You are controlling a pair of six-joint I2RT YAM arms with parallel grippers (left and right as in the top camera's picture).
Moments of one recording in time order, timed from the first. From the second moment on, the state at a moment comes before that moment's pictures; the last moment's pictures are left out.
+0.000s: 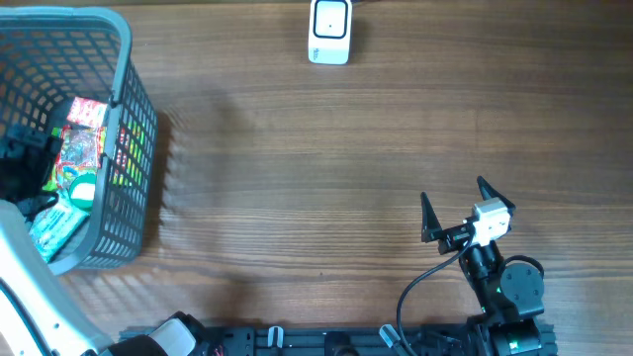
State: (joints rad) left arm 0.67 1.37 1.50 -1.20 0.03 -0.56; right arm 0.19 0.05 0.01 0.00 -0.08 -0.05
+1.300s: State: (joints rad) left arm 0.60 1.78 1.31 -1.00 0.02 -0.57; right arm 0.19 0.05 0.01 0.00 -0.08 -0.05
